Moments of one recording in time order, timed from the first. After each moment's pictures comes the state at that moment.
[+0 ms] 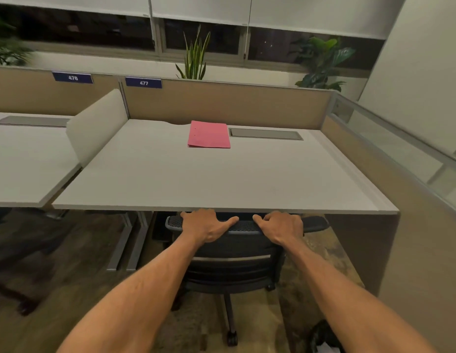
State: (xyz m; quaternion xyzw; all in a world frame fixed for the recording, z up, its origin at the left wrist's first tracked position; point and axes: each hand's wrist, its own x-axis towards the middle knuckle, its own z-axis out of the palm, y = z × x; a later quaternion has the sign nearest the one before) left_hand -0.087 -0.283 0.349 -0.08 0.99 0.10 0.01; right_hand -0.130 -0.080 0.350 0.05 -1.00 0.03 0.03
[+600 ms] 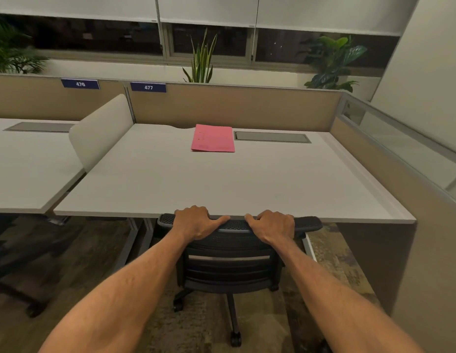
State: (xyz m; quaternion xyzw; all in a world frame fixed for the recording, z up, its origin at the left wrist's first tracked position) left_hand -0.130 -0.311 0.345 -0.06 1.00 0.07 -0.02; right_hand -0.164 -0.102 0.352 0.06 -1.00 0.06 0.02
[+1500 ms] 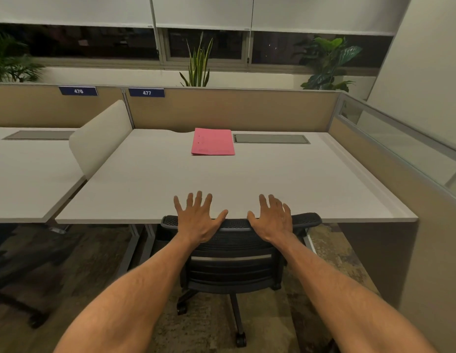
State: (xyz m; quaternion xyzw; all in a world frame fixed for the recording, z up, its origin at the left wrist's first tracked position) left_hand -0.142 -0.318 0.329 -0.10 0.99 0.05 -0.09; right_hand -0.173 -0.111 0.353 0.12 -0.99 0.10 0.06
